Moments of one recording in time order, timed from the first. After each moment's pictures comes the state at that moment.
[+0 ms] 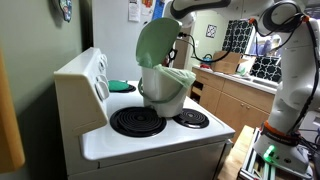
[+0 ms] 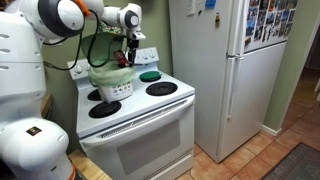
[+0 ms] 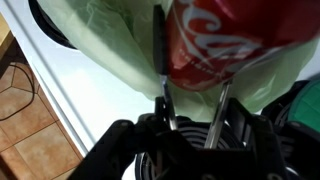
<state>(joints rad) 0.18 0.26 0.10 -1.49 0.18 1.70 1.20</state>
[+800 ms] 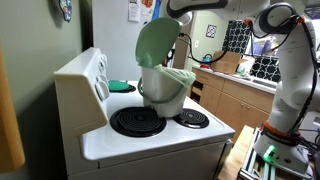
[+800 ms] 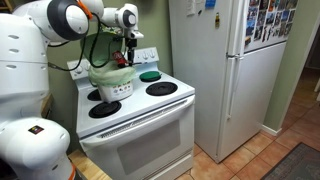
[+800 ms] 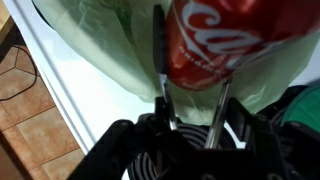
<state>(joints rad) 0.22 0.31 0.10 -1.40 0.11 1.66 1.20</state>
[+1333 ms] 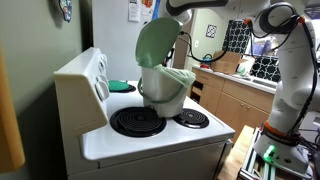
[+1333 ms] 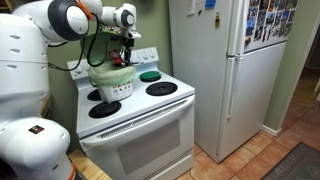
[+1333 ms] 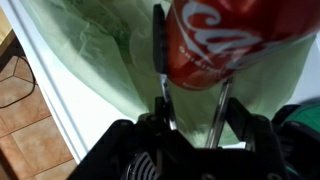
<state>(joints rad) 0.23 0.31 0.12 -1.39 0.16 1.64 1.19</state>
